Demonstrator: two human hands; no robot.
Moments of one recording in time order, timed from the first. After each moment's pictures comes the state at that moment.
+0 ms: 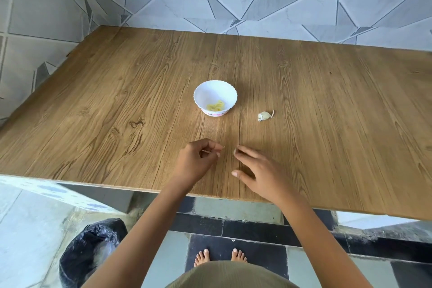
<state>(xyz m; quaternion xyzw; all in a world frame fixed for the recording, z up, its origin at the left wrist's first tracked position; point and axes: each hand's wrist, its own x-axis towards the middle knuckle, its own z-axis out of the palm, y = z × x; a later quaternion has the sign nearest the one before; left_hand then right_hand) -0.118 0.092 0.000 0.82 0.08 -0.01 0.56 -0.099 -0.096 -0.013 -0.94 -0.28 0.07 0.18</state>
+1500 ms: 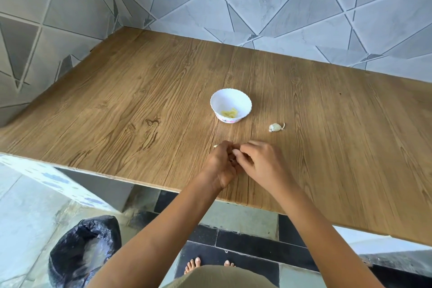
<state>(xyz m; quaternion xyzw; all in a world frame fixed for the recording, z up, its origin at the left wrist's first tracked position) -0.097 0.057 0.018 0.36 0.33 -0.12 0.86 -0.084 -0.057 0.022 -0.91 -0.33 -0.14 0.21</state>
